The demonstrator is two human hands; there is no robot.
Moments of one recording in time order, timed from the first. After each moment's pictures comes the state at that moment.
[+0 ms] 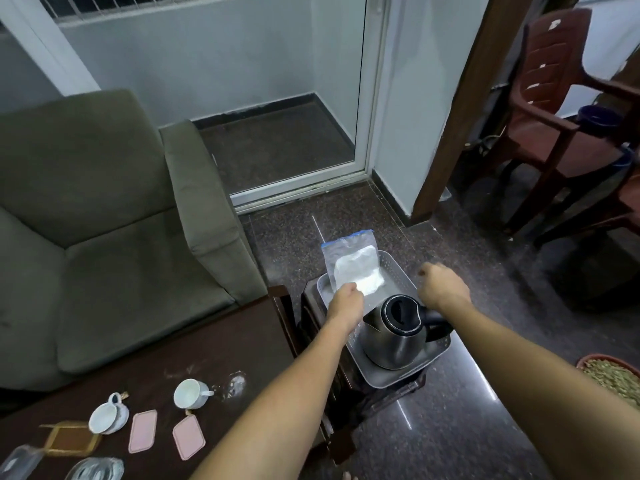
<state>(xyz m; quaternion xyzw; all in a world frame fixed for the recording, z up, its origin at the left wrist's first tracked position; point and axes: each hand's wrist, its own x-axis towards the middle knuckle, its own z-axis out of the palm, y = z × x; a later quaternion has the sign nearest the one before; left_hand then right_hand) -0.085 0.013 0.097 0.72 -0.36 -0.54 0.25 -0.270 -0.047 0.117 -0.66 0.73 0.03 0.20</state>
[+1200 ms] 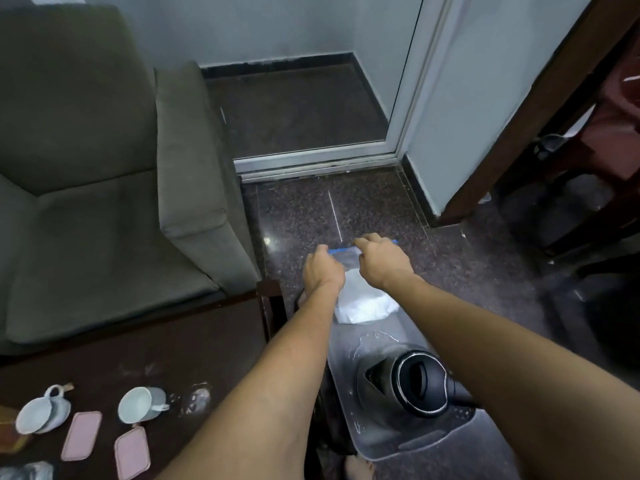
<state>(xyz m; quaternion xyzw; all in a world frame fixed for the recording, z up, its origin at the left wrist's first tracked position) -0.027 -0.161 -0.005 0.84 -0.33 -0.34 0.25 -0.141 -0.211 0.023 -0.83 0.52 0.08 0.16</state>
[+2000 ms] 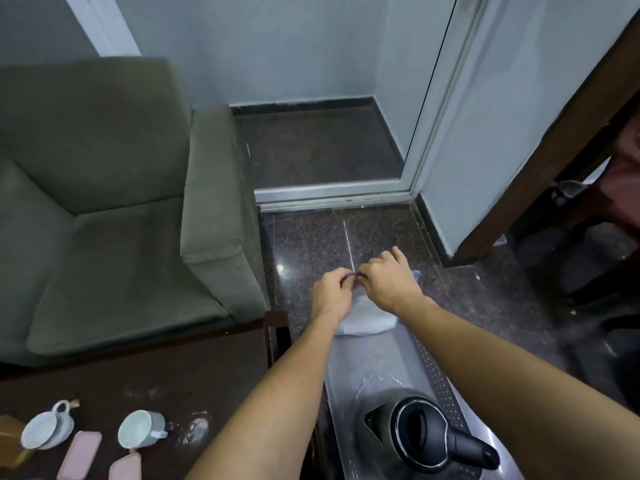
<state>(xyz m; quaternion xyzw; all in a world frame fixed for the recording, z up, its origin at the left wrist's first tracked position) -0.023 -0.162 0.027 0.77 -0.40 -0.35 0.36 -0.139 -0.237 0.051 -0.90 0.43 0.08 0.06</state>
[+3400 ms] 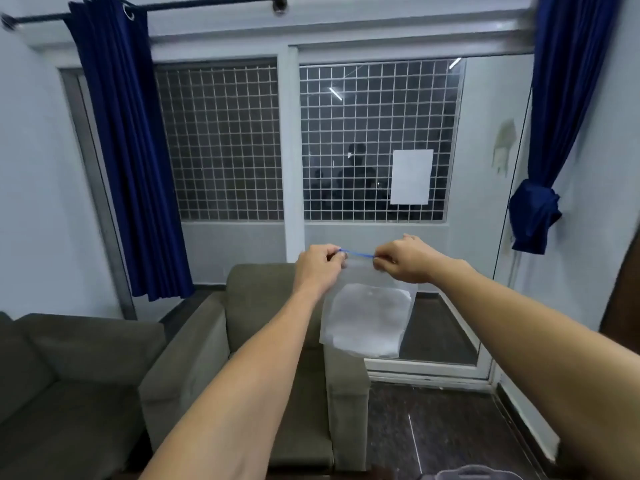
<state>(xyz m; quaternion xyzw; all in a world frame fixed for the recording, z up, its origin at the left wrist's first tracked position) 0.205 0.119 0.494 0.71 -0.46 -0.03 0.53 0.036 -0.009 0.535 -0.96 0.25 -0.13 -0.07</state>
